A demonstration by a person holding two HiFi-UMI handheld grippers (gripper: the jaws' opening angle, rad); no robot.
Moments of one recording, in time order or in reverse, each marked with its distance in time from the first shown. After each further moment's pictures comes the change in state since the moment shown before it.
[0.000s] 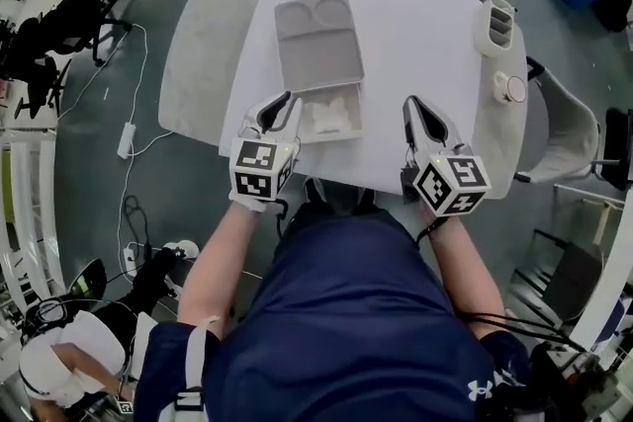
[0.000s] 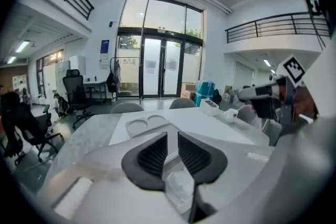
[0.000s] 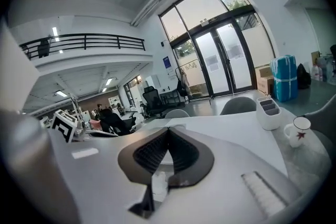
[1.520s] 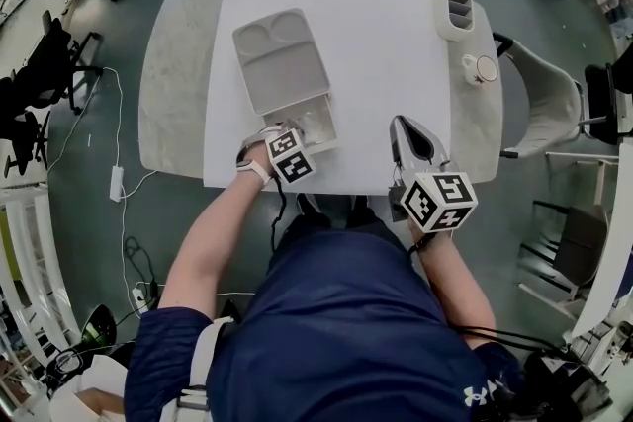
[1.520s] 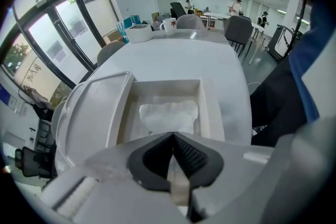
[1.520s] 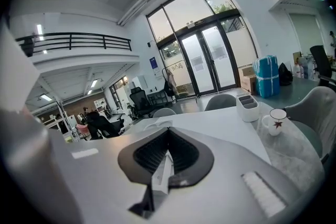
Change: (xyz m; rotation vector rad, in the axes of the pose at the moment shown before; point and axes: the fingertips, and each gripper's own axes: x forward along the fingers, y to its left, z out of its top) left arm 0.112 -0.066 -0.186 0.798 0.691 -0.404; right arm -0.044 -0.034 -0.020 0.070 -0.008 -0.148
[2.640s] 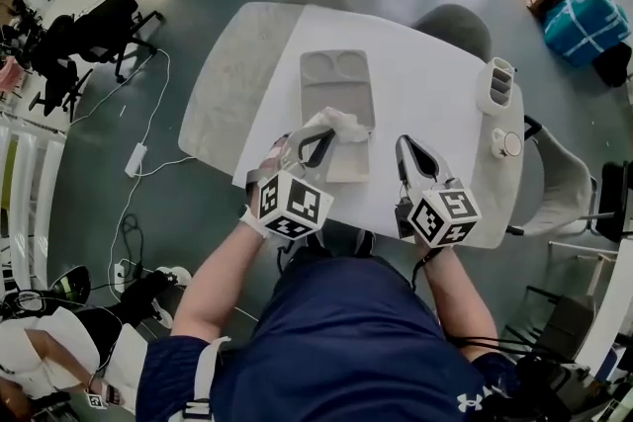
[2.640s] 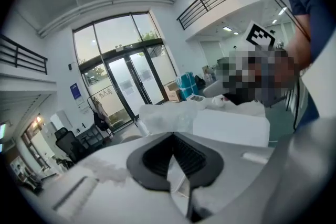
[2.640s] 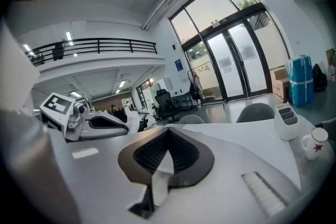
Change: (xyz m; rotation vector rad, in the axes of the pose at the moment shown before) left arm -0.274 0.060 0.065 -0.292 -0.587 0.550; right arm 0.037 0.080 0.039 -0.109 -0.018 0.279
